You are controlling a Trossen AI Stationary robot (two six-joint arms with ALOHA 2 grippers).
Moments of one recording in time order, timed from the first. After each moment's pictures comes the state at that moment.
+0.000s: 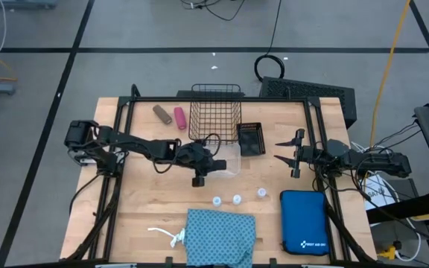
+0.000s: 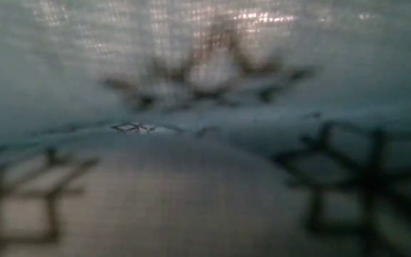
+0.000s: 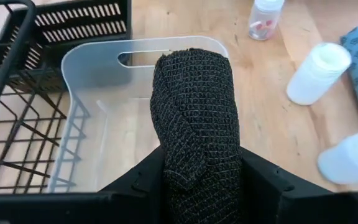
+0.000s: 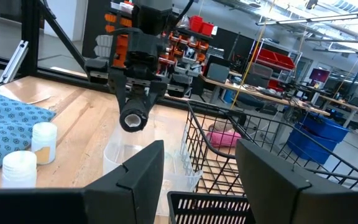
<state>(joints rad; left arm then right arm) -0.02 1.63 0.93 0.00 -0.03 0.07 -0.05 0.05 0.01 0.08 0.08 -0.27</state>
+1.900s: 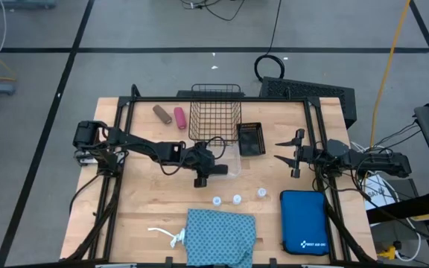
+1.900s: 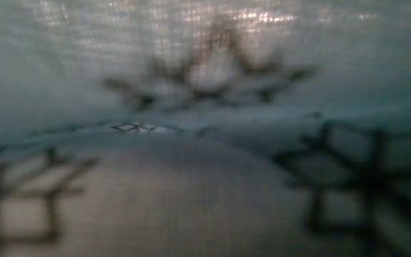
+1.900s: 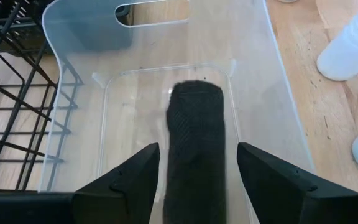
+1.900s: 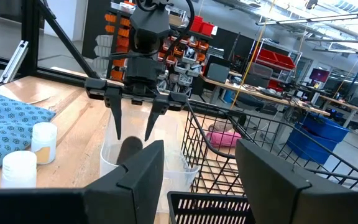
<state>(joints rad) -0.01 1.71 0.93 0.00 -0.05 0.04 -0.05 0.05 0.01 0.08 0.08 -0.27</state>
